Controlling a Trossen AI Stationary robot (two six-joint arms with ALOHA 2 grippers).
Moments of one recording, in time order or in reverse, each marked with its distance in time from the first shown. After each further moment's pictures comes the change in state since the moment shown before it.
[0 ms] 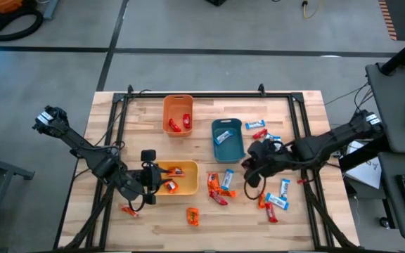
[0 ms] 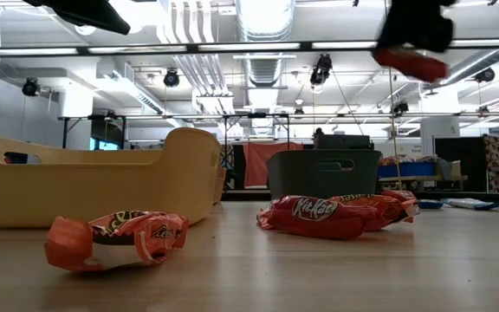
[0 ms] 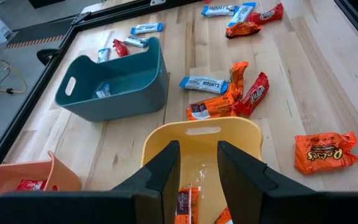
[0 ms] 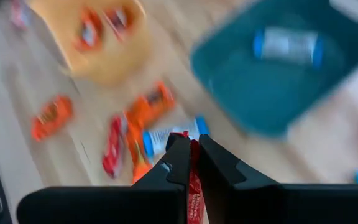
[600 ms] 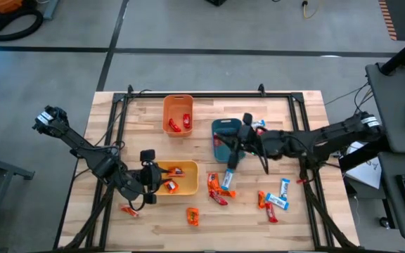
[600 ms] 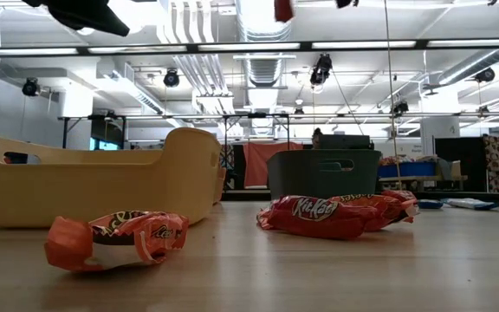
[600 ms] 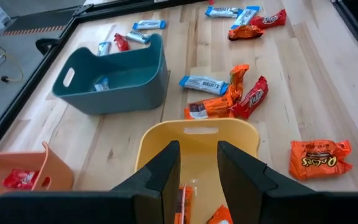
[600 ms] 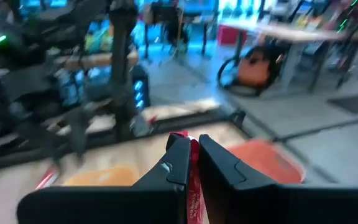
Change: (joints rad) left arm 0.000 0.000 0.000 -0.013 -0.001 -0.079; right arm -0.163 0.049 -0.044 0.924 0.168 -0.803
